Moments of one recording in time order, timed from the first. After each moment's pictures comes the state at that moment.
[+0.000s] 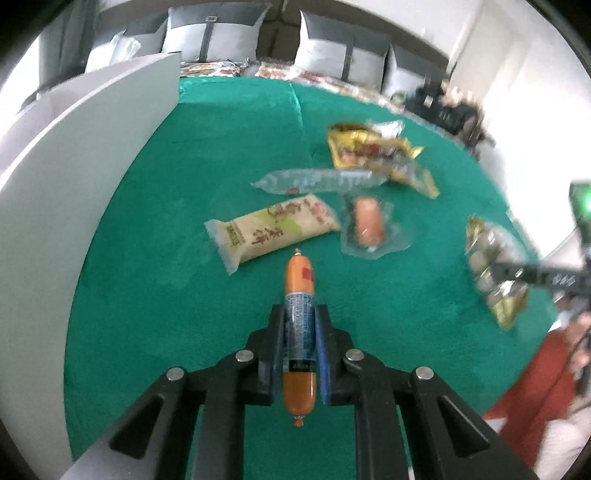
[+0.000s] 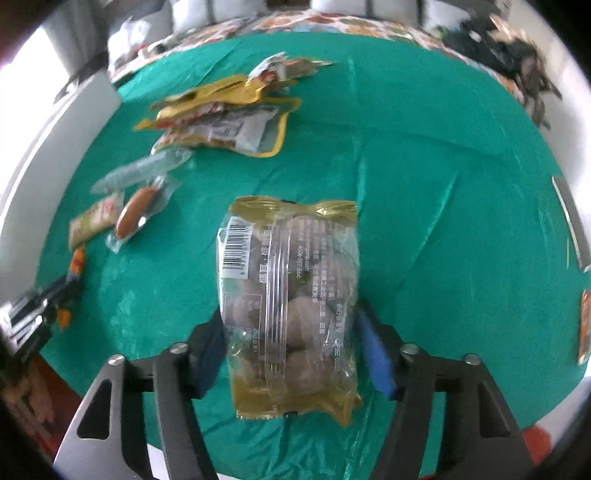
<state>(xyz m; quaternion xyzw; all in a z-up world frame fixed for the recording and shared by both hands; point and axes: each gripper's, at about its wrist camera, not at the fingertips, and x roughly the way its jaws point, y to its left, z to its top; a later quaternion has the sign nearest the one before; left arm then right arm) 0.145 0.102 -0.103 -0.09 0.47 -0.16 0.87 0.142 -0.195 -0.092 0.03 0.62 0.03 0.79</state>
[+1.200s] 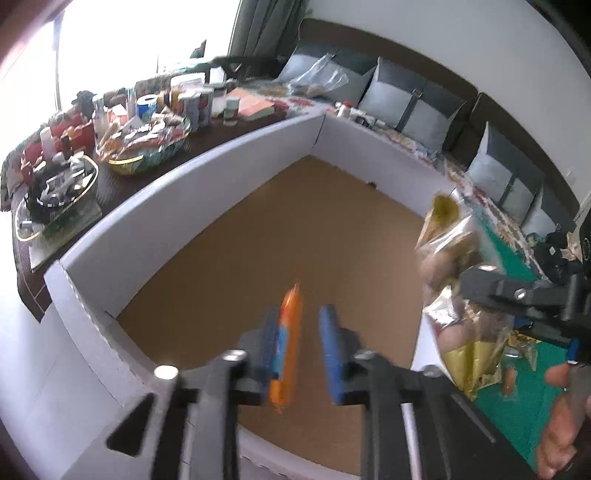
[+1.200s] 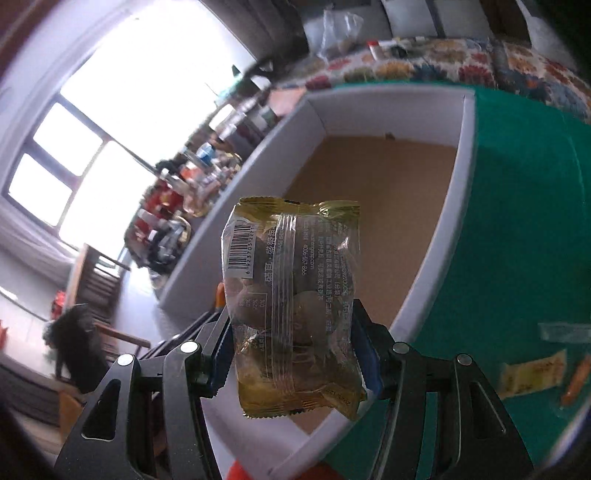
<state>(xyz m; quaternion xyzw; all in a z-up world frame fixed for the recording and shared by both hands) 0.113 0.391 -0.040 -0.21 0.41 0.14 0.88 0.222 0.229 -0.033 0.09 0.59 0.34 0.73</state>
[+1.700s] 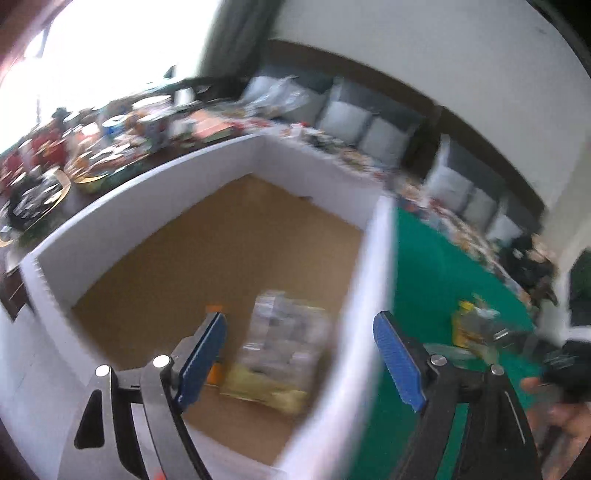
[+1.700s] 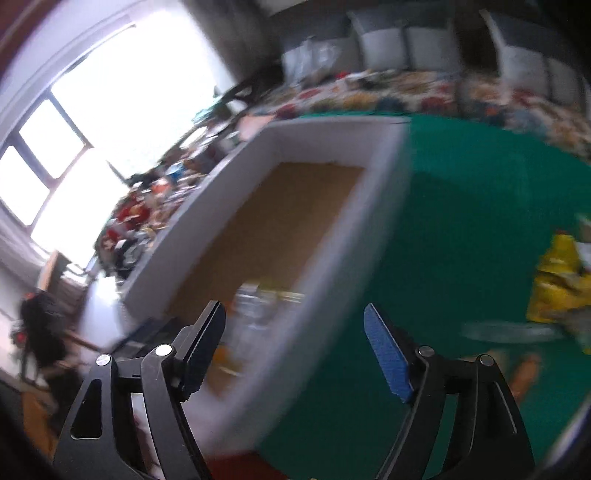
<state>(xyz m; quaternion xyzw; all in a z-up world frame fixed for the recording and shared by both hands) 0.109 0.299 0.008 -0.21 0.35 0.06 0.91 0.205 0.106 -0.016 0.05 0.52 0.27 0.81</state>
